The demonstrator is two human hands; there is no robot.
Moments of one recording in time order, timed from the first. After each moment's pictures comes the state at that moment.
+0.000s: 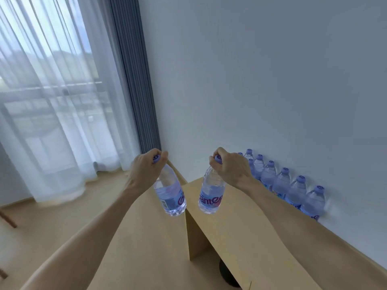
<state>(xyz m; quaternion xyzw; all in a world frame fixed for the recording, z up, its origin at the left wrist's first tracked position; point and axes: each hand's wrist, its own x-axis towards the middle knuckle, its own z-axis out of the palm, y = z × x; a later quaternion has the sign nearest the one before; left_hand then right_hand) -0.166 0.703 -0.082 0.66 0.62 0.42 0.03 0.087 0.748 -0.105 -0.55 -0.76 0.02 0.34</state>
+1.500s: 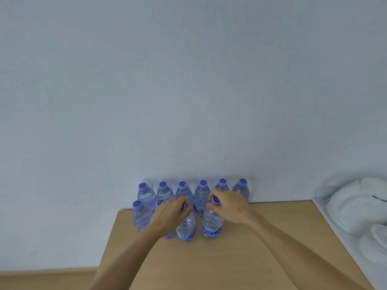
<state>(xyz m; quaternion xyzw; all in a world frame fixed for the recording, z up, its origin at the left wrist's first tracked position) 0.150 1.069 -0.259 0.97 0.14 0.06 0.18 0.296 0.884 -0.253 -0.87 -0.46 0.08 0.18</state>
